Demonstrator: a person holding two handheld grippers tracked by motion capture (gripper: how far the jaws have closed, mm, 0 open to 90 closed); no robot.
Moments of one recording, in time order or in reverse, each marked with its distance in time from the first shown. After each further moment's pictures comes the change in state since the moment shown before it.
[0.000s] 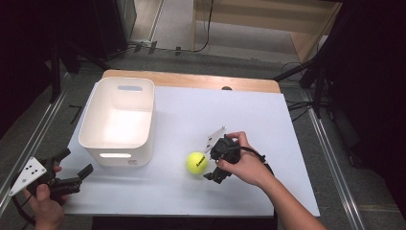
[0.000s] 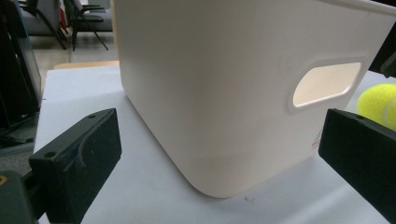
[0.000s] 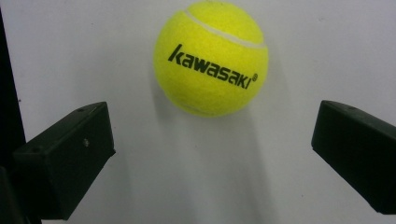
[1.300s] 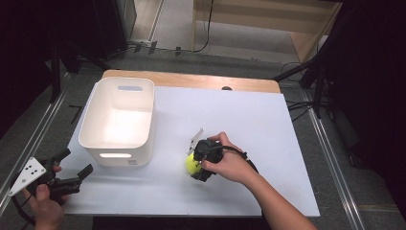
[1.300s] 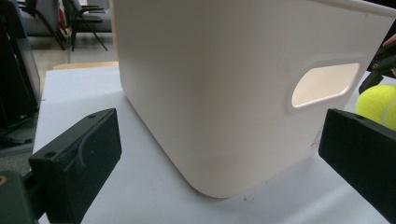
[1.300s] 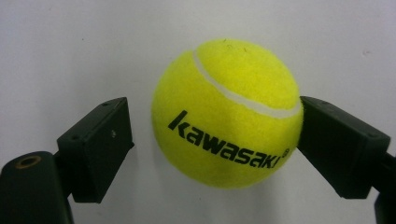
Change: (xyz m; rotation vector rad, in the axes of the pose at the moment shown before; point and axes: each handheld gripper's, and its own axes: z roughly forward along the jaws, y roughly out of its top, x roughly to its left) left arm 0.000 0.000 0.000 -0.002 -0.004 0.000; right arm 0.002 0.033 0.035 0.078 0.024 -0.079
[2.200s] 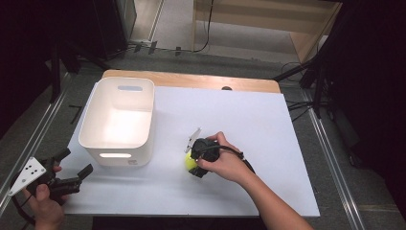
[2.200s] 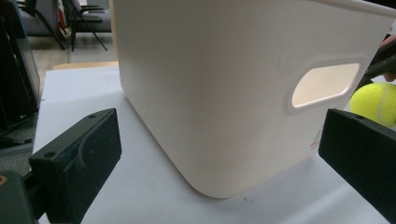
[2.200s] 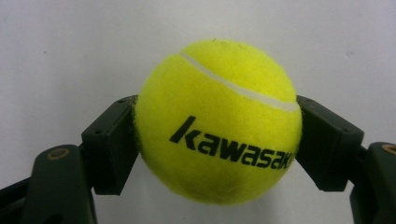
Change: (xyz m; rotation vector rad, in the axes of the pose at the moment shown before) left arm 0.000 0.000 0.000 -0.001 -0.001 0.000; right arm -0.005 0.004 0.010 0.003 -0.062 0.034
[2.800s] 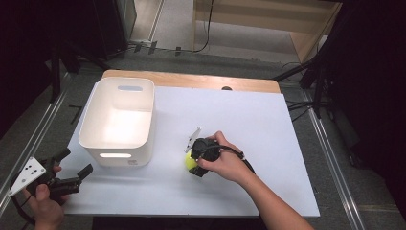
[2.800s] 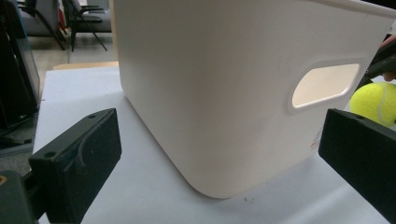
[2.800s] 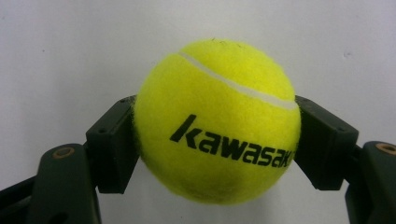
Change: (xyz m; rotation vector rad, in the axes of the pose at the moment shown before) left arm 0.000 0.000 0.000 -0.001 0.000 -0.001; right arm 0.000 0.001 -0.002 0.003 0.002 -0.001
